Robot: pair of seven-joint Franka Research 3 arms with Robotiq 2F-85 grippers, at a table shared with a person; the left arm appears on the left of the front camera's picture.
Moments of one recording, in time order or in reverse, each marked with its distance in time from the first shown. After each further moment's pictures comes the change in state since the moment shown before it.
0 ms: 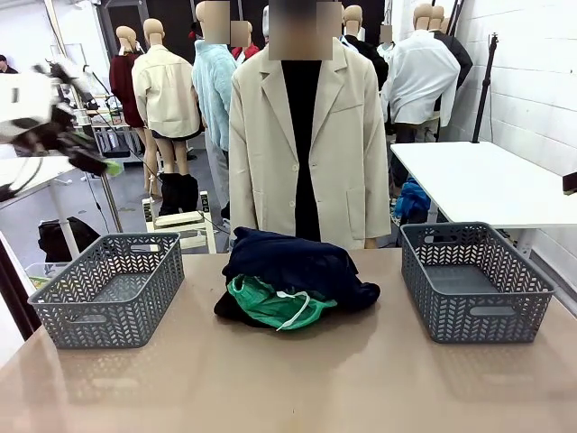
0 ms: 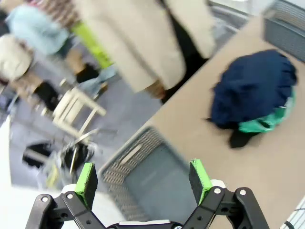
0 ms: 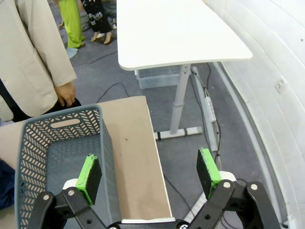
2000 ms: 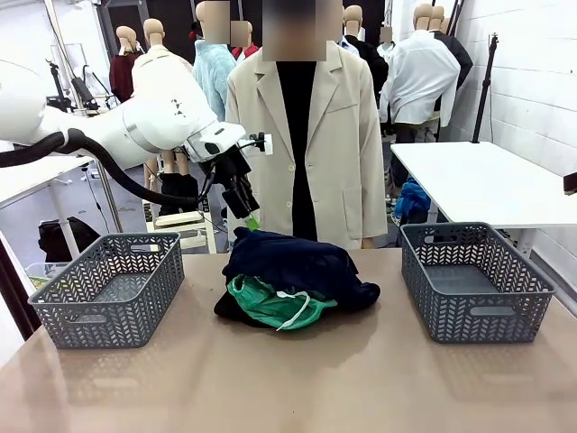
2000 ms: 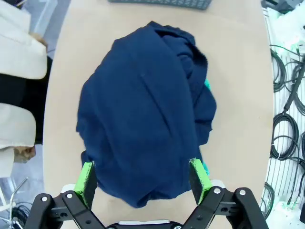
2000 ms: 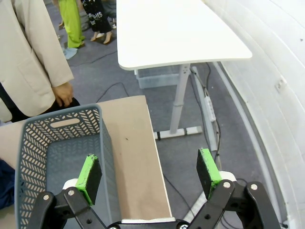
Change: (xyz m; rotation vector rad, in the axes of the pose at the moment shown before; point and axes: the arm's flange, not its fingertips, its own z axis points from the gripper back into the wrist) left arm 0.127 -0.109 -0.248 -0.784 0.201 -0.378; right arm 0.000 0.000 0.001 -0.002 0.001 0.000
